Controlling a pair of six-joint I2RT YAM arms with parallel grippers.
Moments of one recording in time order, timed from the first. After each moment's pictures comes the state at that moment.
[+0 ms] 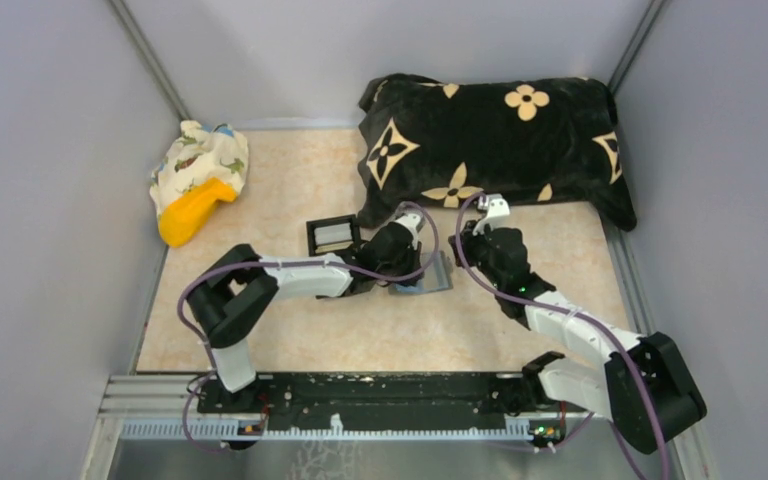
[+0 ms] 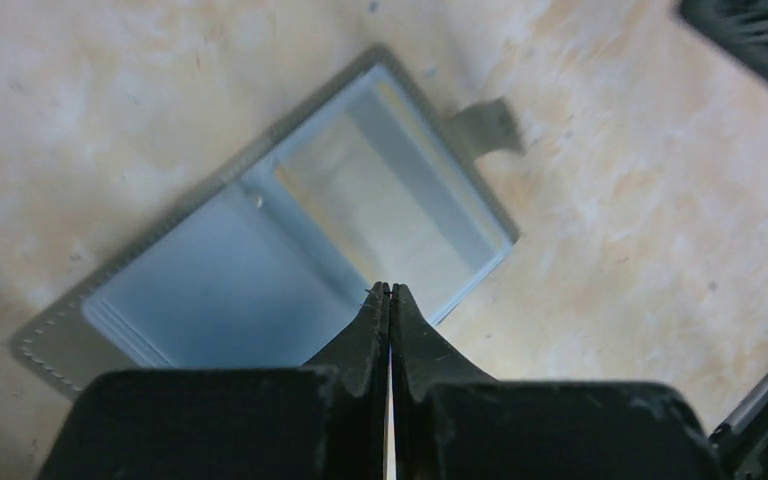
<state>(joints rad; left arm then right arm) -0.94 1.79 1.00 0.15 -0.07 -0.52 0.48 1.08 0.43 0.35 0.06 0.31</state>
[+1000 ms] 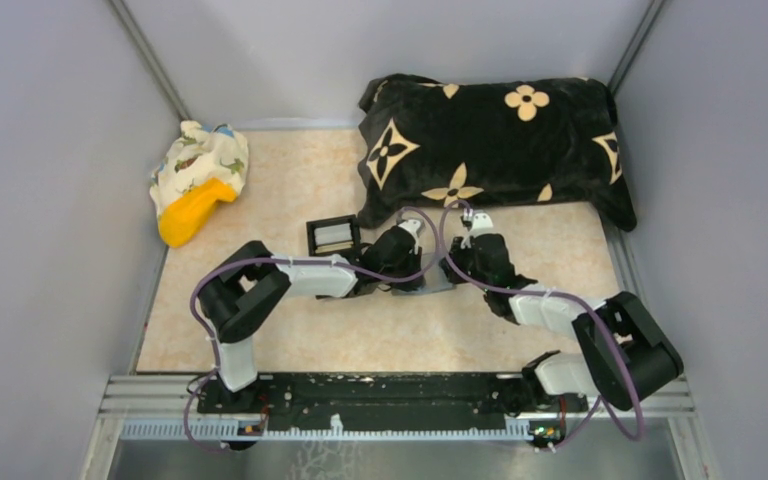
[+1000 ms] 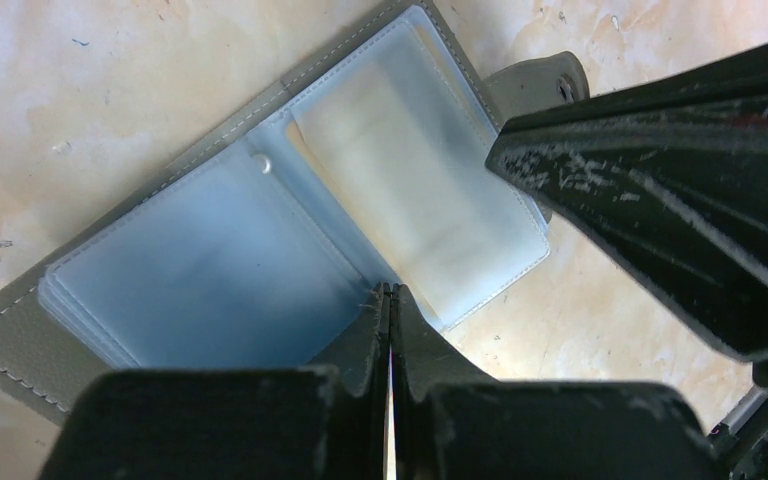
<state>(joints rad) -0.94 1.87 1.00 0.15 -0.02 -0.58 0.51 1.30 0.39 0.40 -0.04 0.40</state>
